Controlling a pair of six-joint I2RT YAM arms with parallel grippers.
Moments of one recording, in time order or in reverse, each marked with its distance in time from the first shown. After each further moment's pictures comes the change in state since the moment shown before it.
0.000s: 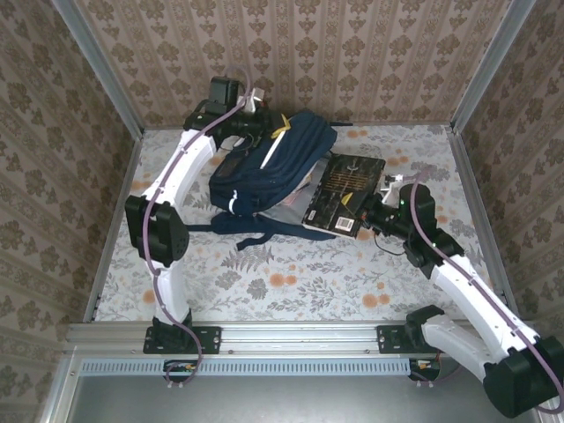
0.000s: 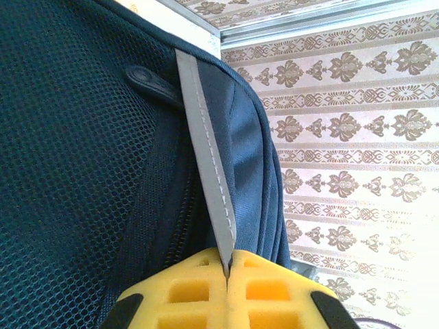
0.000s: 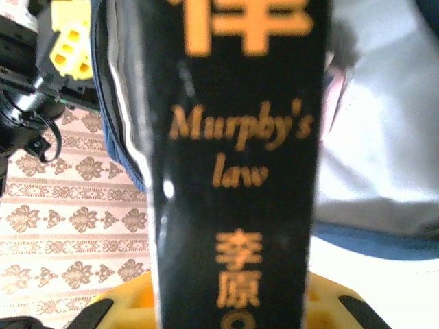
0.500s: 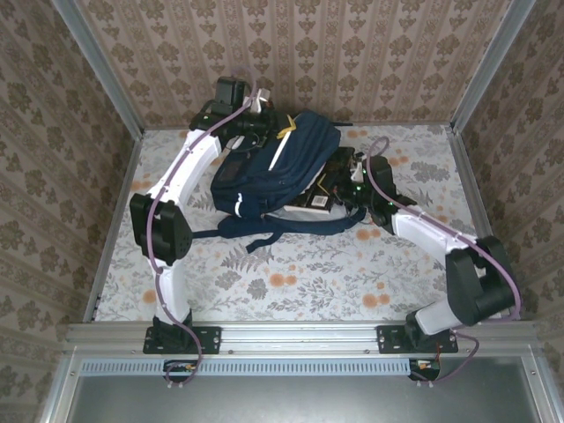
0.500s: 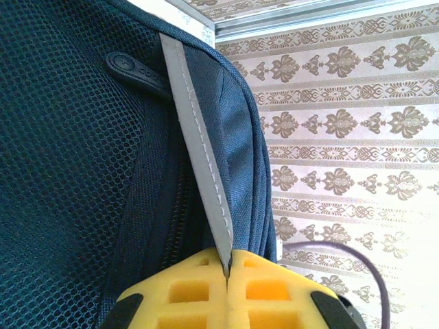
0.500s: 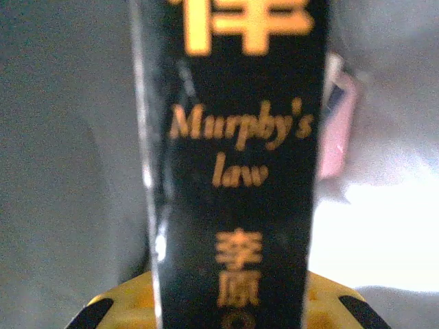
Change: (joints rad) left arm -0.019 0.016 0.011 0.020 0.004 -0.031; right arm 0.012 0.564 0.212 0.280 -0.019 0.048
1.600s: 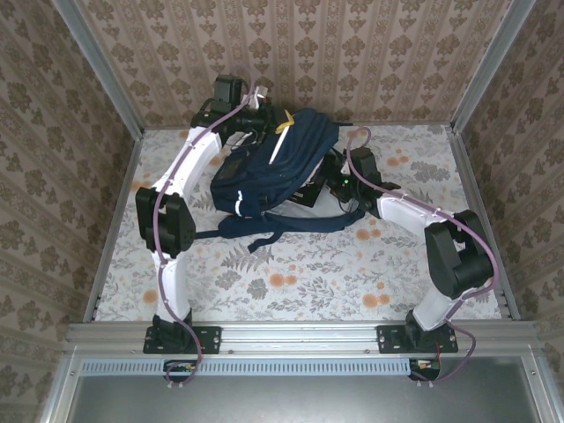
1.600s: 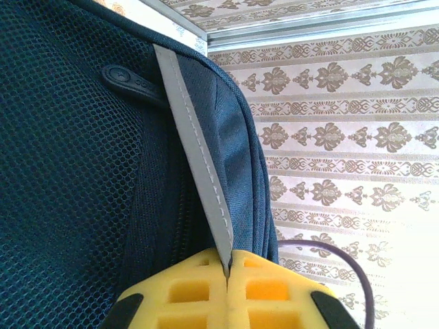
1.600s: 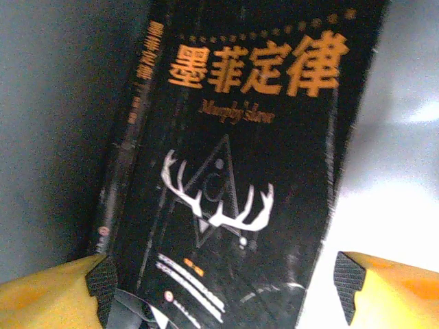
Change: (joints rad) left arm 0.040 0.084 0.053 0.064 0.052 -0.044; right arm 0.013 0.170 0.137 -0.131 0.163 -0.250
